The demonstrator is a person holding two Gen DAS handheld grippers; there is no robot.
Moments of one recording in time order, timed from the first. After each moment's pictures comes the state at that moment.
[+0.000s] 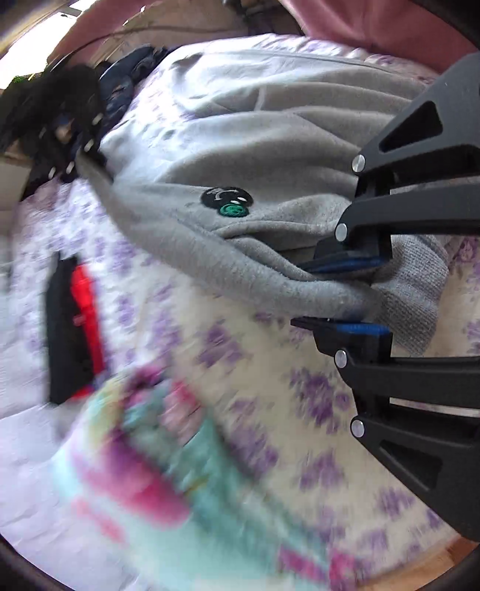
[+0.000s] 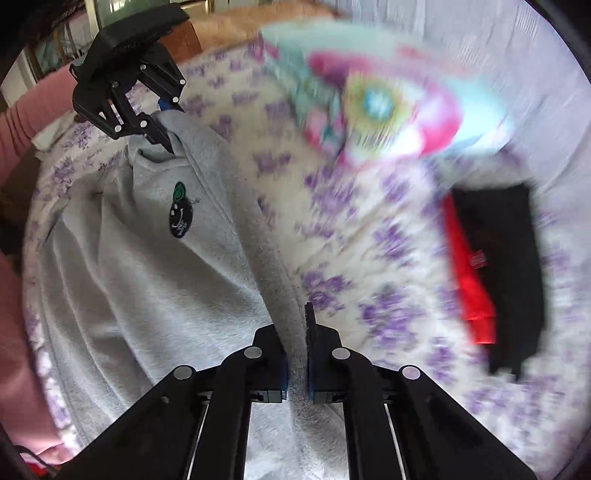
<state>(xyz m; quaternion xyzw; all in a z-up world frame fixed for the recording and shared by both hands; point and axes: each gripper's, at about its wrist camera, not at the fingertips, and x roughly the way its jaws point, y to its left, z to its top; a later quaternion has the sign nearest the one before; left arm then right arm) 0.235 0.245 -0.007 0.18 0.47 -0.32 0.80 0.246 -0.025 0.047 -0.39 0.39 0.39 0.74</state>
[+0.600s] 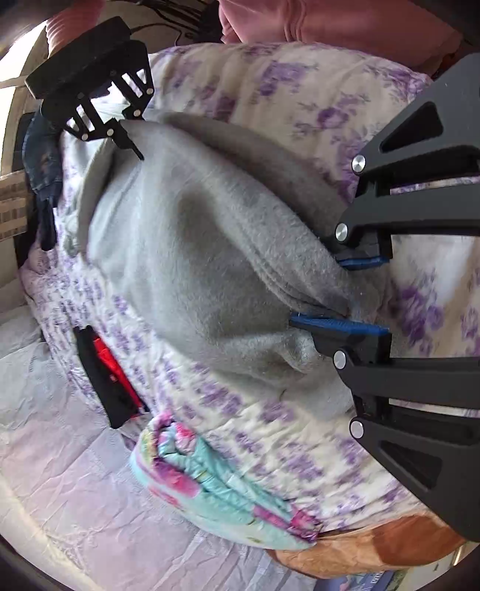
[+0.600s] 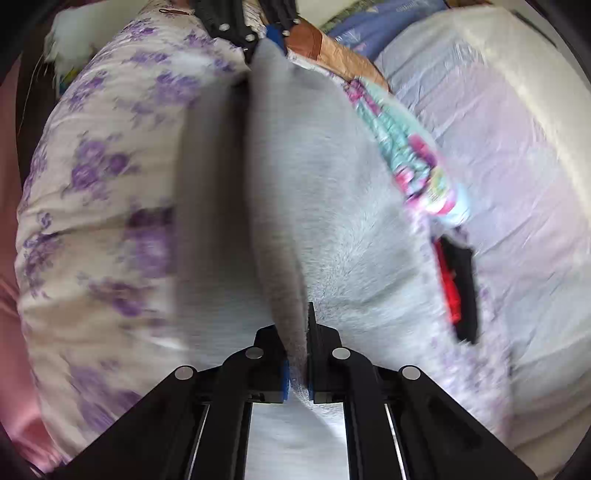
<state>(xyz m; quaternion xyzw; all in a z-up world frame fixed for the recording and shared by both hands) -0.009 0.221 -0.044 0.32 0.36 -0.28 0.83 -0.021 -0.031 -0.075 -0.52 0.23 0.32 0.76</state>
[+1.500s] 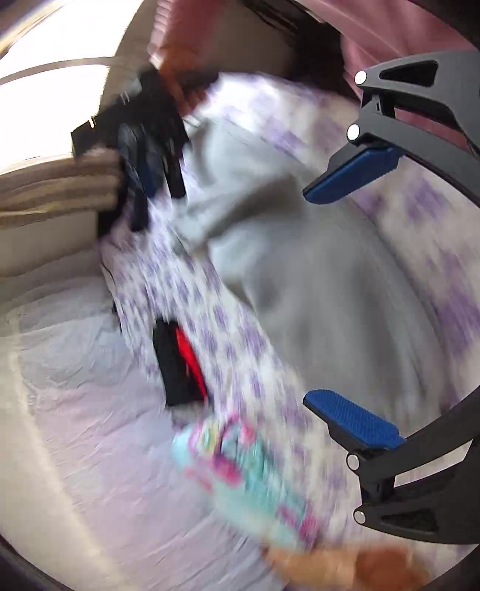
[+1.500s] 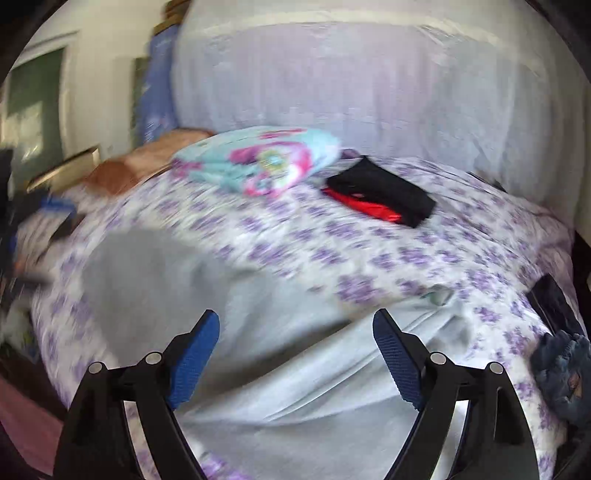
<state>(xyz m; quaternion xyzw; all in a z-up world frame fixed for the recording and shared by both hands) -0.049 0.139 0.031 0.16 0.29 -0.30 0.89 0.105 -0.162 0.056 -0.09 0.32 0.18 0.93</state>
